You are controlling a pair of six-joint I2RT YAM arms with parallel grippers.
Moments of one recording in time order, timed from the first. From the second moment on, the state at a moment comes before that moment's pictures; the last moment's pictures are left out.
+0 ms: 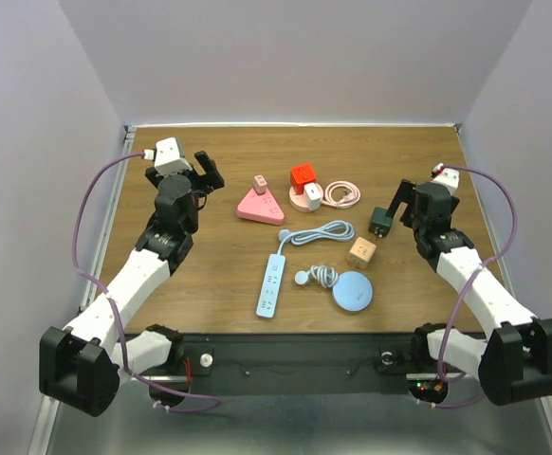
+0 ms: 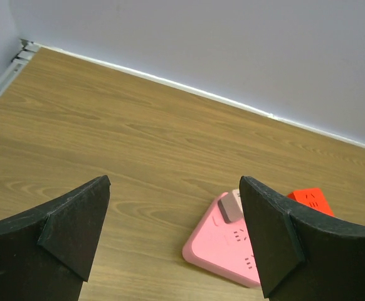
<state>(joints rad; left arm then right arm) -0.37 1.06 0.80 0.20 -0.48 -0.33 0.15 1.08 0.71 -0.11 0.39 0.36</state>
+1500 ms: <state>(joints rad) -0.54 1.19 0.83 0.12 -0.36 -0.35 0.38 1.24 0.77 -0.35 0.17 0.61</state>
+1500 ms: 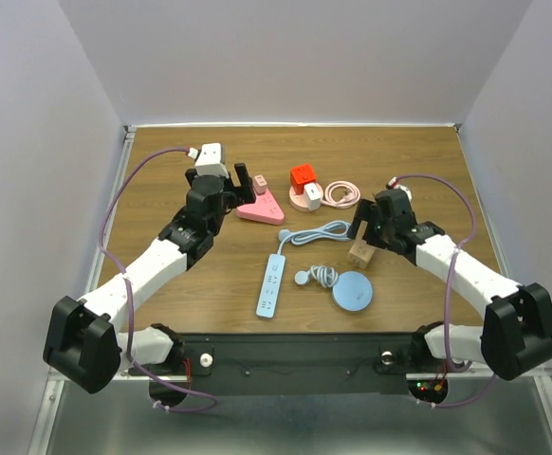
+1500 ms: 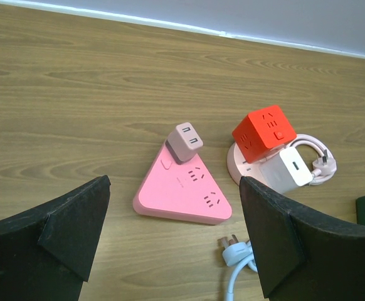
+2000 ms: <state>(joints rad) -0.55 1.19 0.83 0.11 -0.37 -0.36 0.42 1.32 0.77 -0.38 0.23 0.68</state>
